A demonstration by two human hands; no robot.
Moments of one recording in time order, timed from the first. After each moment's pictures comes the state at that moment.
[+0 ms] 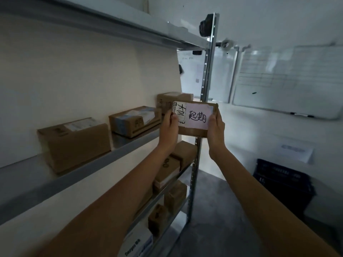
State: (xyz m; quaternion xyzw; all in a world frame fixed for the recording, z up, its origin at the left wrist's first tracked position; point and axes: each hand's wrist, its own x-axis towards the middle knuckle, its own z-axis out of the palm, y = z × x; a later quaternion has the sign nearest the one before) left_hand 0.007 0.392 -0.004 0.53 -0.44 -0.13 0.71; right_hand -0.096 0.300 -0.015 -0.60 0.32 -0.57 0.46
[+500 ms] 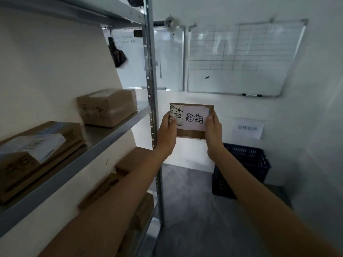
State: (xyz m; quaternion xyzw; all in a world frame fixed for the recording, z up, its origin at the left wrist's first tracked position) left_hand -0.053 0.133 -0.041 0.53 -0.49 -0.27 0.64; right_hand -0.179 0.079 -0.053 -0.53 0.43 -0.60 0.43
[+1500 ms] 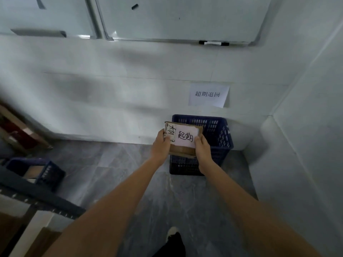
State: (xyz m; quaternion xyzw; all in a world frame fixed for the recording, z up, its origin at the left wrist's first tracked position) left_hand -0.291 -0.366 -0.267 0.64 -0.49 -0.43 0.41; right_hand -0.430 -0.374 -0.294 -0.35 0.63 -0.46 0.51
